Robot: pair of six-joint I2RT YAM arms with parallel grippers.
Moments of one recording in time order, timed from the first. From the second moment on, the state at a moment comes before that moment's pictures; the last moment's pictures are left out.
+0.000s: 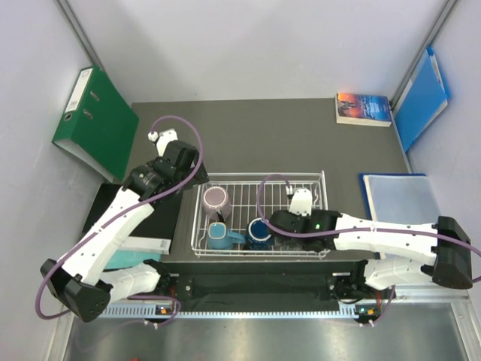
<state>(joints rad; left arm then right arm) -0.56 1.14 1.21 -0.95 -0.46 -0.73 1.25 1.22 0.89 -0.91 0.55 1.11</state>
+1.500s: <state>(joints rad) -0.55 1.09 0.99 0.11 0.46 -1.06 0.65 1.12 0.84 0.34 -0.23 1.11</state>
